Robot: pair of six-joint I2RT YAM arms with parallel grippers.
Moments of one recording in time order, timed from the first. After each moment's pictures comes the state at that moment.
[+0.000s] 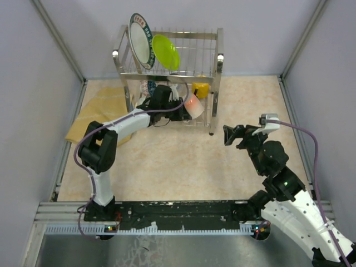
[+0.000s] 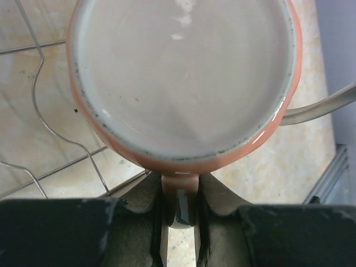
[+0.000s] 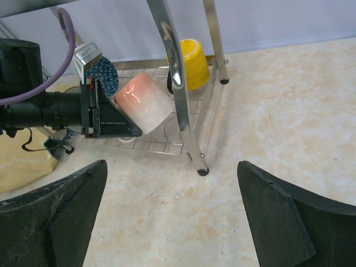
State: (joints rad) left arm -0.57 1.91 1.38 -0.06 0.36 -0.57; right arm 0.62 0.47 0.66 -0.22 0.38 0.31
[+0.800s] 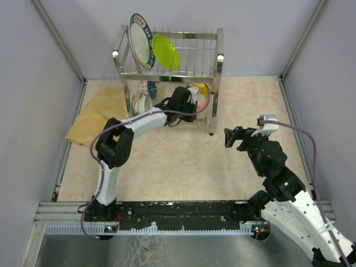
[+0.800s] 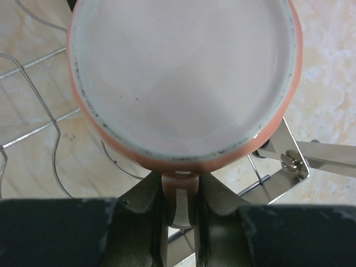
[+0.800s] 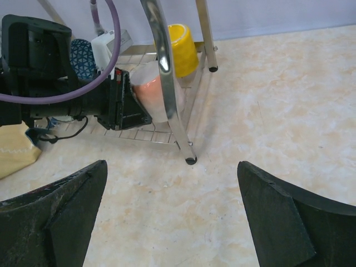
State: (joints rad) left arm -0.70 2.10 1.61 -0.17 0.06 -0.22; right arm 0.62 0.47 0.66 -0.29 0.40 0.29
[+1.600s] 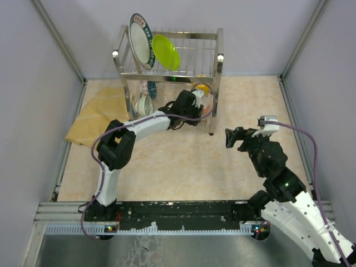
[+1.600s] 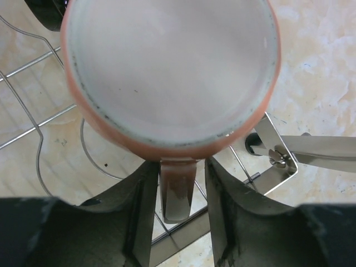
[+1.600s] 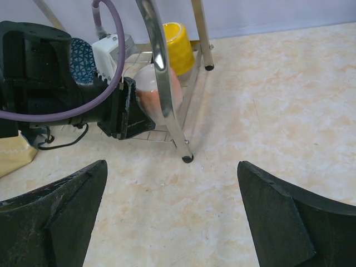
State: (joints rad) left arm -0.75 2.10 1.60 -0.15 -0.01 -0.14; right arm 0.62 0.46 0.66 -0.31 0.42 0.29
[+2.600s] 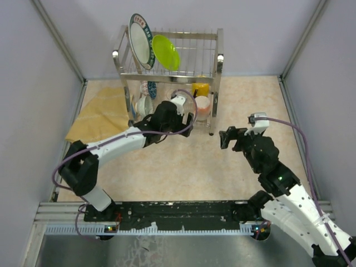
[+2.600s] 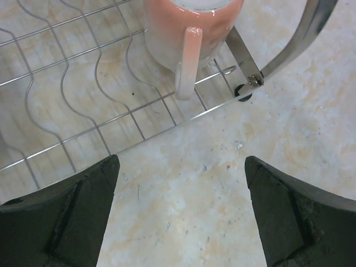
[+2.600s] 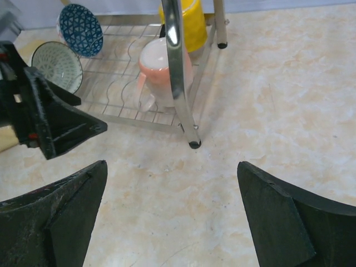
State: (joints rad) left arm -0.78 1.66 1.17 -0.04 -0.13 -0.20; right arm 0.62 0.54 0.65 -0.30 0.36 0.29
